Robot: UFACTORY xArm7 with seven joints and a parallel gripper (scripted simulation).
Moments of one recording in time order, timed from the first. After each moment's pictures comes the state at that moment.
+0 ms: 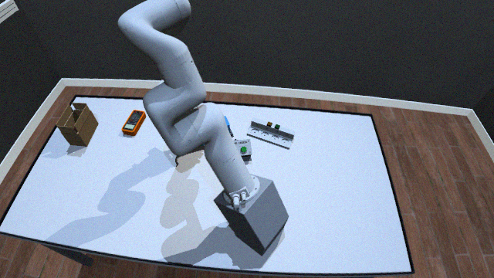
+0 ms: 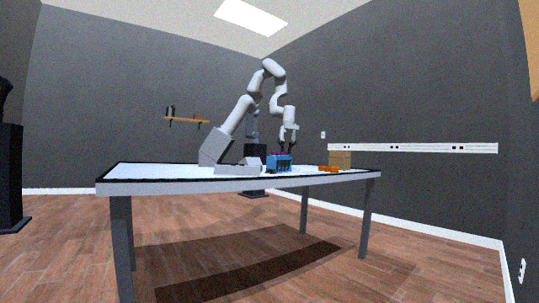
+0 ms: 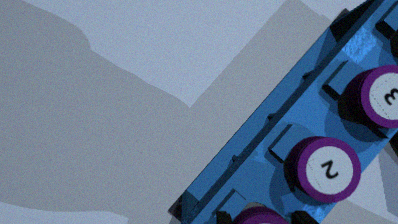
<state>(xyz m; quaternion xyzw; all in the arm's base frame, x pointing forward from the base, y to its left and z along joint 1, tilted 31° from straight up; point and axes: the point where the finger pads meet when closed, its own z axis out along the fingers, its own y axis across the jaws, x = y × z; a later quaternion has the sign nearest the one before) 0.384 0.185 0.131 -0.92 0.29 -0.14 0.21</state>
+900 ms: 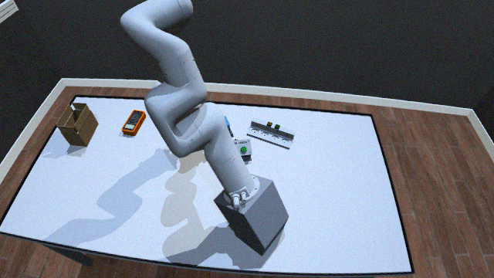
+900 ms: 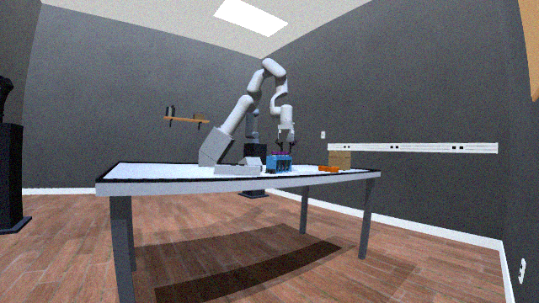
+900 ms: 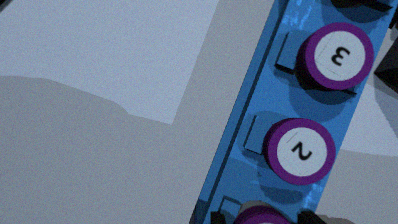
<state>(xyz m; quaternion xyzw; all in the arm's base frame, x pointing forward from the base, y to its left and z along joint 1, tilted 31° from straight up) 0.384 0.185 0.130 -0.85 0.44 -0.09 0.27</state>
